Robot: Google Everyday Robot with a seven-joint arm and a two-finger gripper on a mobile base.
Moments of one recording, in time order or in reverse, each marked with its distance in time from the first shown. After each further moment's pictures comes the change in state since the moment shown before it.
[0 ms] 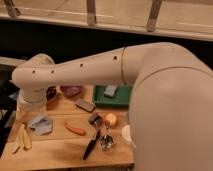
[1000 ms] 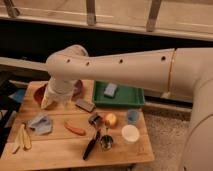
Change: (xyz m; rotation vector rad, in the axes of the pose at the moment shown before) arm 0.009 -0.087 -0.081 0.008 -0.068 0.195
